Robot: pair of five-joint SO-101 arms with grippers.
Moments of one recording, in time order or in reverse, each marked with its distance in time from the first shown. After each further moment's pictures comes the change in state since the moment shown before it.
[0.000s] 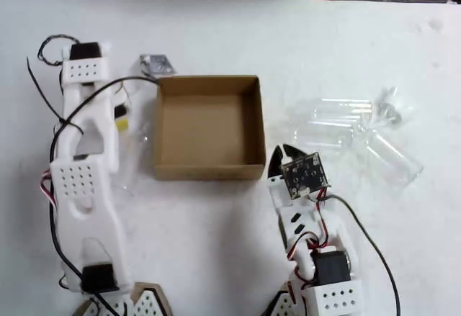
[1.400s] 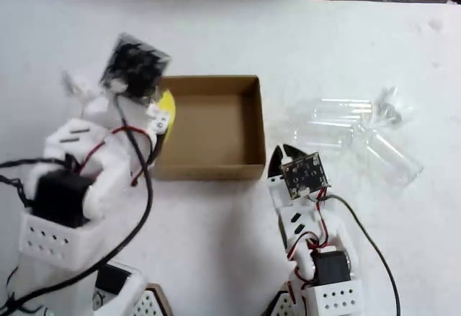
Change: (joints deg) left arm 24.1 -99.3 71.3 -34.5 58.6; right arm 0.0 0.0 0.0 0.0 0.0
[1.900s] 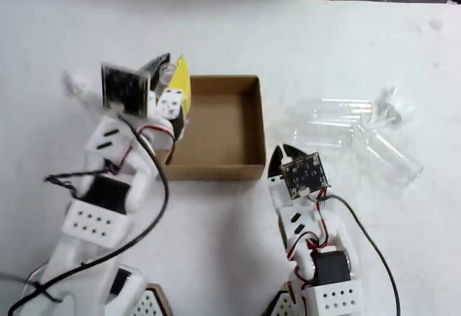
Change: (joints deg) left arm 0.0 -0.4 36.7 -63.3 9.8; right arm 0.0 0.0 0.0 0.0 0.0
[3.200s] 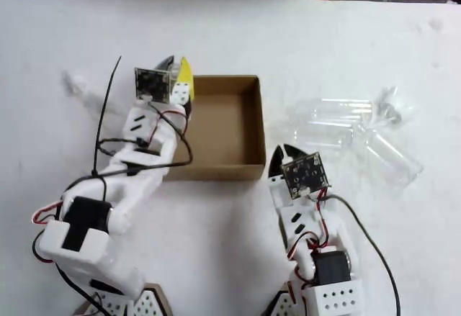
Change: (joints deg) left arm -5.6 57.2 -8.7 -46.1 0.7; right arm 0.3 0.0 0.0 0.0 0.0
